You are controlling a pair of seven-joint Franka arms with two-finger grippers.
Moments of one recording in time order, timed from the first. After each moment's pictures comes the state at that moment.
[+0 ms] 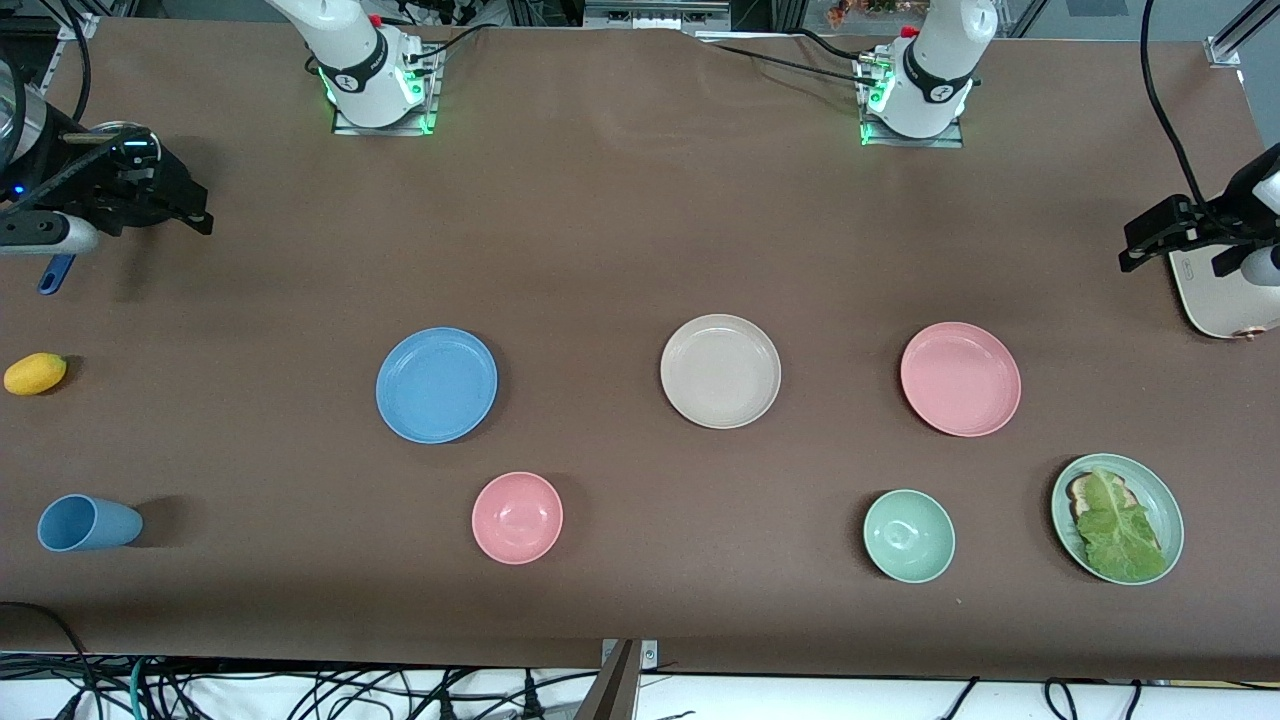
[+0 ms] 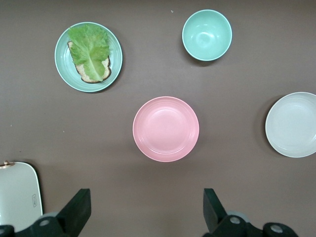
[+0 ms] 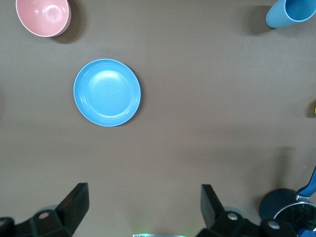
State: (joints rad) left arm -0.02 0.04 0.06 -1.55 0.01 1.59 0.08; right arm 0.09 0.03 -0.01 -1.52 0.00 1.49 0.05
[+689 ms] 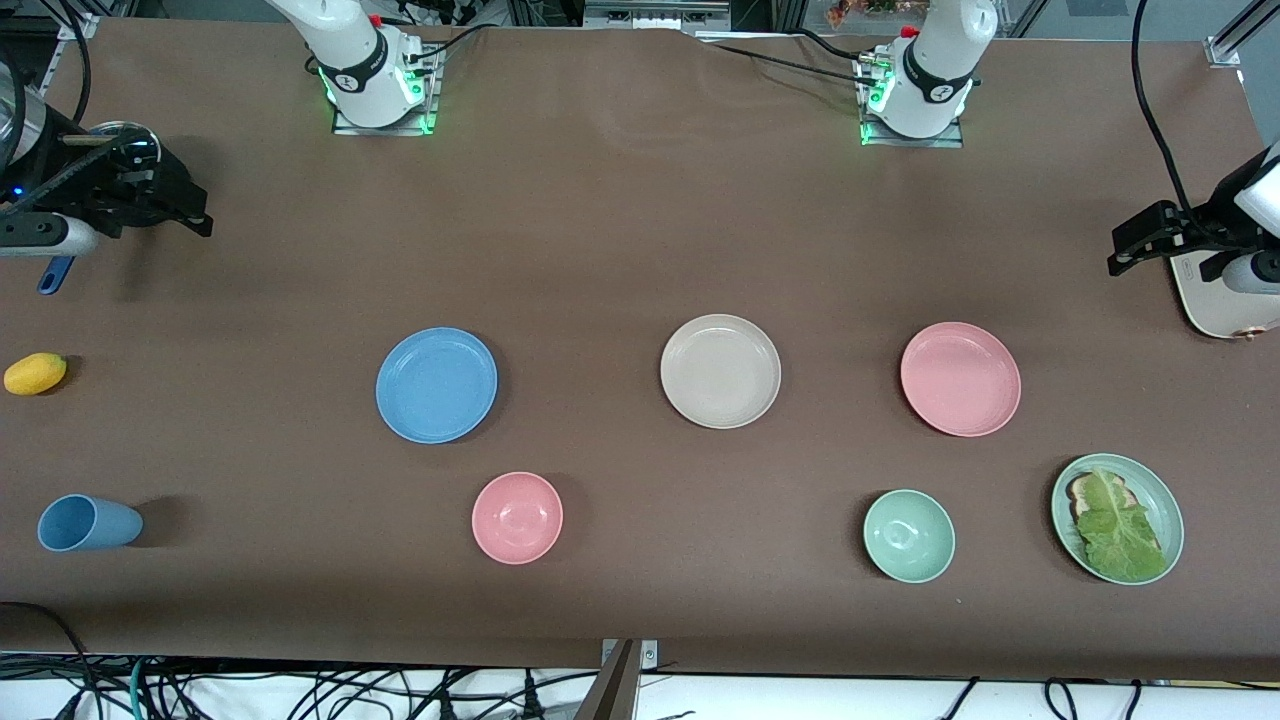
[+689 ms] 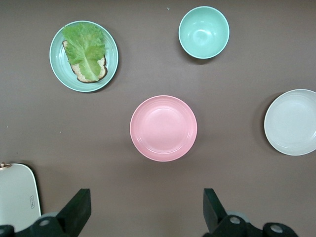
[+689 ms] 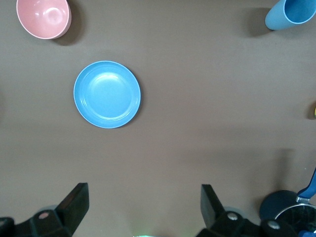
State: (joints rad) left arm -0.03 0.05 0.05 -1.55 0.01 1.59 0.08; right arm 0.09 0.03 -0.01 -1.52 0.00 1.50 0.05
